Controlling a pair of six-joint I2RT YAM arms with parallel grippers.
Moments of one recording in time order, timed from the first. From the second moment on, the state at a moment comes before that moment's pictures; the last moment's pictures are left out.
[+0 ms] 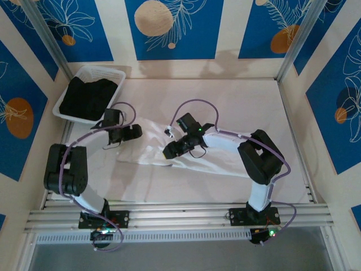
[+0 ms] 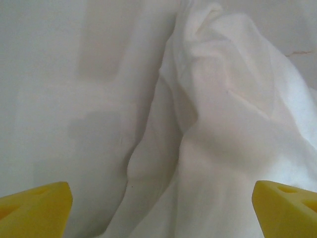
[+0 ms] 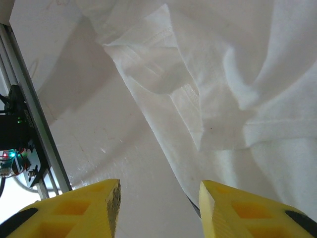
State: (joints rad) left arm -0.14 1.62 0.90 -0.26 0.17 -0.32; right arm 0.72 1.82 1.16 -0.38 -0.60 0.21
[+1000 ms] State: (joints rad) left arm -0.22 1.72 0.91 -0.24 0.28 -0.26; right arm 0.67 1.72 1.08 -0.36 -0.54 0.23
